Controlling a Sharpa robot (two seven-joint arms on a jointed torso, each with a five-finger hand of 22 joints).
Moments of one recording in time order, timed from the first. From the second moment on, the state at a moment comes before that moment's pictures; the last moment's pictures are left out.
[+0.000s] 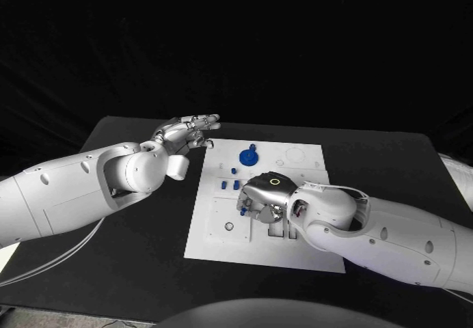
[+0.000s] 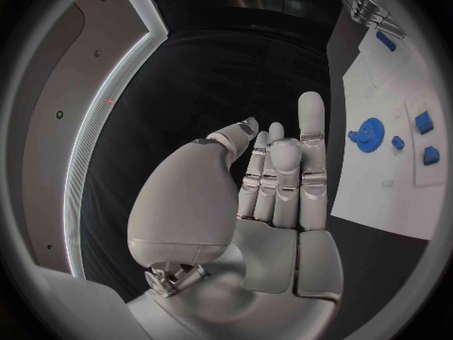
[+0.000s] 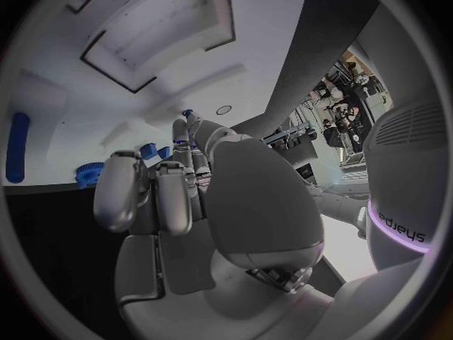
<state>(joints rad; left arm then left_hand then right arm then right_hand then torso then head) 1.17 -0.86 -0.01 1.50 0.19 -0.21 0.30 1.34 -0.13 0.46 0.02 0.11 1.05 0.17 0.11 0.07 1.13 0.09 0.26 0.10 1.29 0.00 1.17 0.64 0.17 1.32 0.10 0.54 0.70 0.98 -0.68 0.03 1.66 -1.87 -0.14 -0.13 1.47 -0.10 0.45 0.09 0.04 1.20 0.11 0.07 0.08 1.27 0.05 0.06 0.07 1.47 -0.03 1.39 1.31 0.08 1.41 0.07 1.32 1.12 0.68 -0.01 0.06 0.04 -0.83</state>
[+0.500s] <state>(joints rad) 1.17 -0.86 -0.01 1.50 0.19 -0.21 0.29 1.34 -0.13 0.45 0.02 0.11 1.05 0.17 0.11 0.07 1.13 0.09 0.26 0.10 1.28 0.01 1.16 0.63 0.17 1.32 0.10 0.54 0.70 0.98 -0.66 0.02 1.65 -1.89 -0.11 -0.15 1.41 -0.12 0.44 0.10 0.04 1.18 0.13 0.07 0.09 1.25 0.07 0.06 0.06 1.47 -0.02 1.39 1.31 0.08 1.41 0.07 1.32 1.11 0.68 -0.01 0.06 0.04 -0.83</state>
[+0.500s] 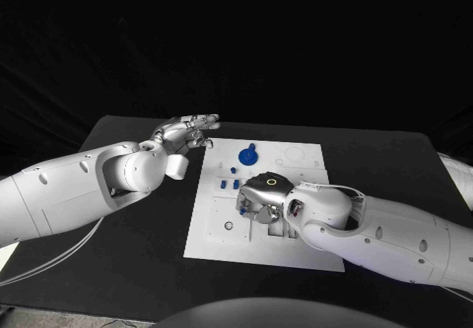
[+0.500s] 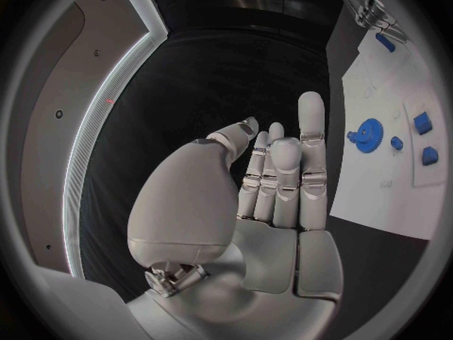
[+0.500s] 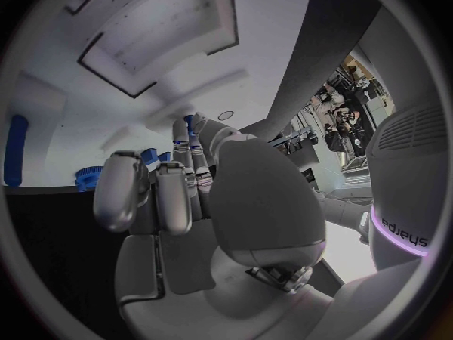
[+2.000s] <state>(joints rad) 1.17 -0.87 -0.01 1.50 0.19 -0.20 0.28 1.34 -0.13 0.45 0.02 0.11 1.05 0.17 0.11 0.07 1.13 0.09 0.27 0.10 1.28 0.01 1.16 0.63 0.17 1.32 0.10 0.54 0.70 1.09 -0.95 0.04 1.77 -1.88 -0.16 -0.23 1.38 -0.18 0.26 0.10 0.04 1.05 0.11 0.06 0.07 1.07 0.09 0.10 0.07 1.47 0.00 1.33 1.21 0.10 1.37 0.10 1.23 0.98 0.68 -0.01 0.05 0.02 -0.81</state>
